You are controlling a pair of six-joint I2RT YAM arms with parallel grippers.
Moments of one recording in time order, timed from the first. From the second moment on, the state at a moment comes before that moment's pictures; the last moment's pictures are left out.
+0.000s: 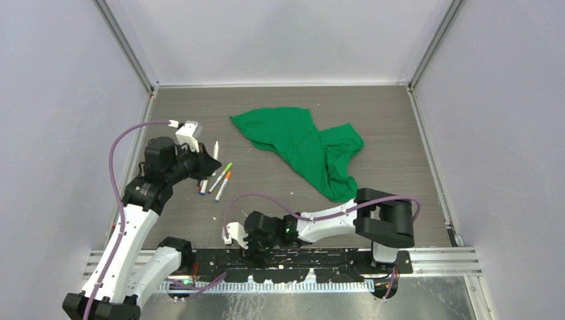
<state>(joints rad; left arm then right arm) -0.21 0.80 0.86 -0.57 0.34 -0.16 1.40 1.72 0.87 0.07 -0.28 0.00</state>
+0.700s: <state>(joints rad) -0.23 0.77 0.86 -0.58 0.31 -0.14 1.42 1.81 0.95 0.10 -0.26 -0.28</state>
